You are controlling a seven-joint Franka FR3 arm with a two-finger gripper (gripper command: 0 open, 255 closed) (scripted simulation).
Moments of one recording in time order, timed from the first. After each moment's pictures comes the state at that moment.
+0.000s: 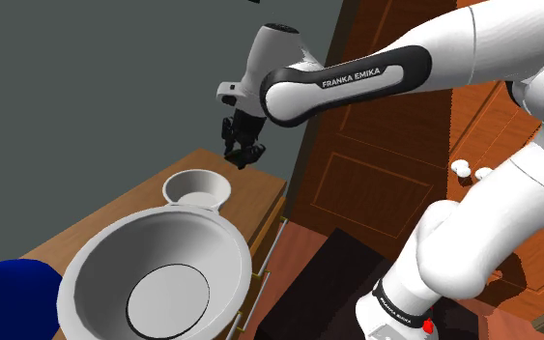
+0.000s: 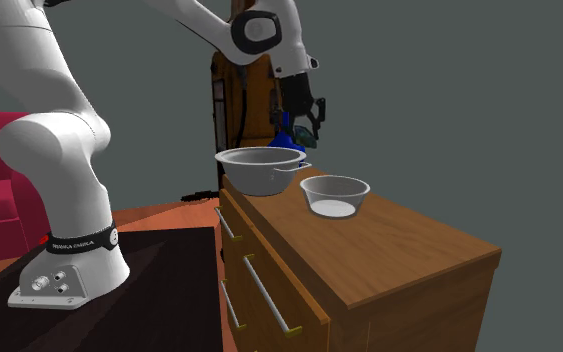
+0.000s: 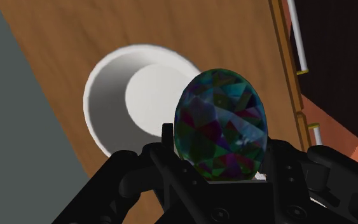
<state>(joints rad) 0.07 -0.22 0.15 -2.28 -0.04 2.28 -1.28</state>
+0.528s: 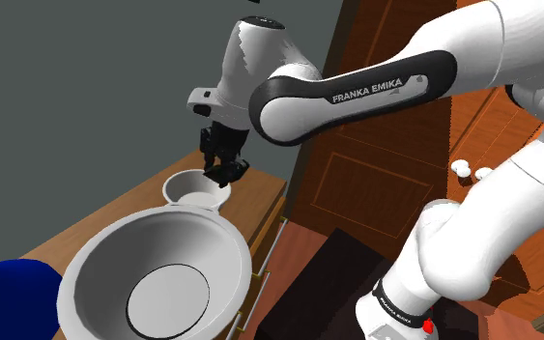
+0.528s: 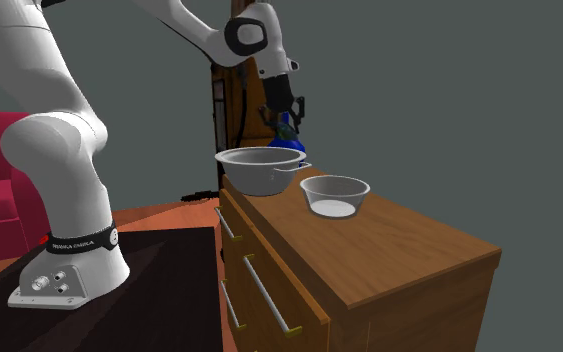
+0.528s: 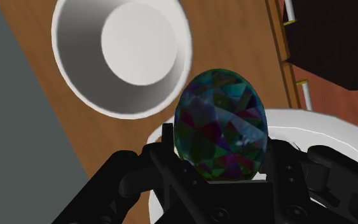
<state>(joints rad) 0.14 -0.22 0.29 -2.26 -0.06 2.25 -1.07</state>
